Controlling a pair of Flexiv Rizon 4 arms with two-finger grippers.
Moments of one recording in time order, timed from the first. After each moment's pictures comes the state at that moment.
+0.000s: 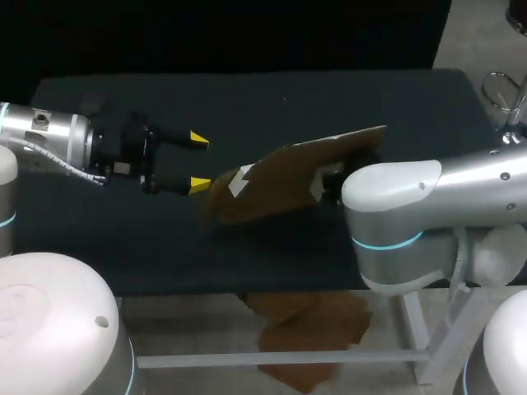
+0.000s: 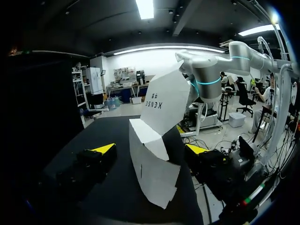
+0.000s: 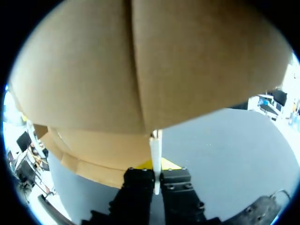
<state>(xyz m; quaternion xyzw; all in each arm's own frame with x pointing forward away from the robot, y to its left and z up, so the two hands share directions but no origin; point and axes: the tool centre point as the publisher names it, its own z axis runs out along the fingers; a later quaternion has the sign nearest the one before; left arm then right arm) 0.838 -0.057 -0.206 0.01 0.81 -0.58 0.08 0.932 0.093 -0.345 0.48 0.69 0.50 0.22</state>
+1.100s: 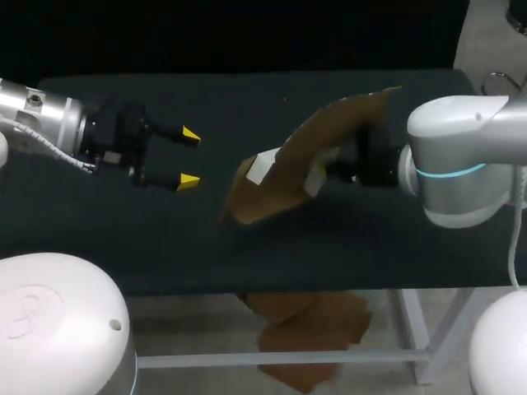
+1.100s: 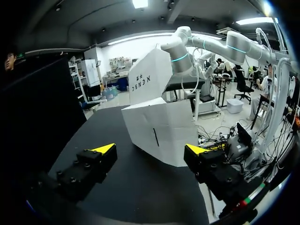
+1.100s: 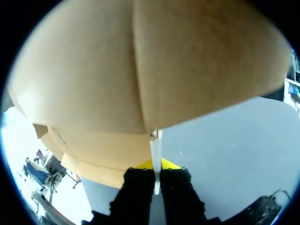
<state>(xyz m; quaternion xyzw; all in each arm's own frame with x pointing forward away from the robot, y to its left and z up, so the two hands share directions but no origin) 0.845 -0.038 -0.204 0.03 0.85 -0.52 0.09 0.945 0.099 -0.334 0.42 0.75 0.51 0.06</state>
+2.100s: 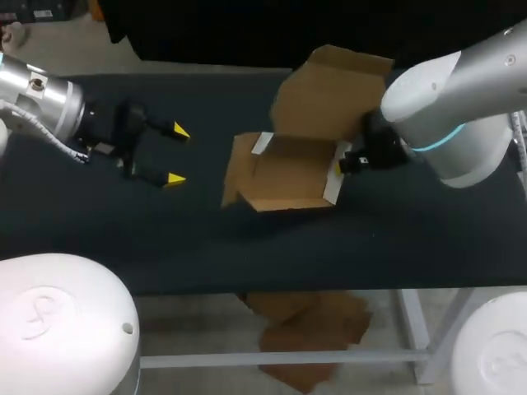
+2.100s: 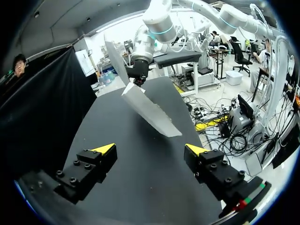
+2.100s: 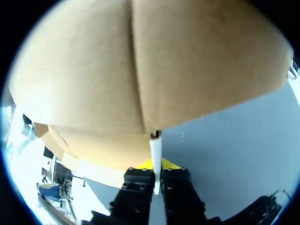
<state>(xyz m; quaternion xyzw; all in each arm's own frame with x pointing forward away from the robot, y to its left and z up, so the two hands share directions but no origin) 0.861 -0.009 -0.214 0.07 0.90 -0.41 0.12 0.942 0.061 -0.350 0.55 0.76 0.35 -0.02</state>
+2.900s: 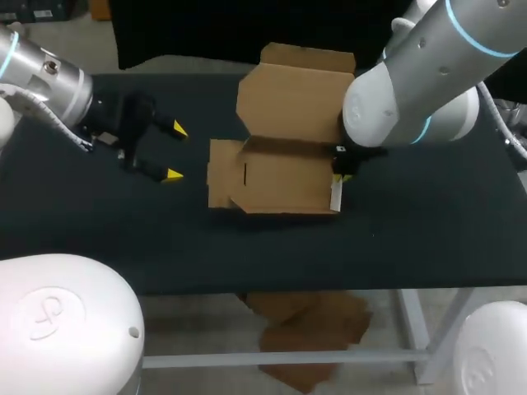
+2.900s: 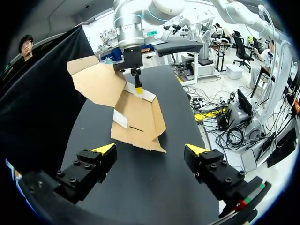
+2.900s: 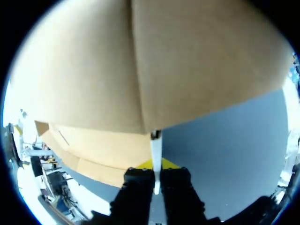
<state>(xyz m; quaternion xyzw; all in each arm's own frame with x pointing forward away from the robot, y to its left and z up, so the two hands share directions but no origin) 0.870 -0.002 -0.214 0.06 0.93 -0.36 0.11 0.927 0.060 -0.357 0.67 0.74 0.12 -0.04</state>
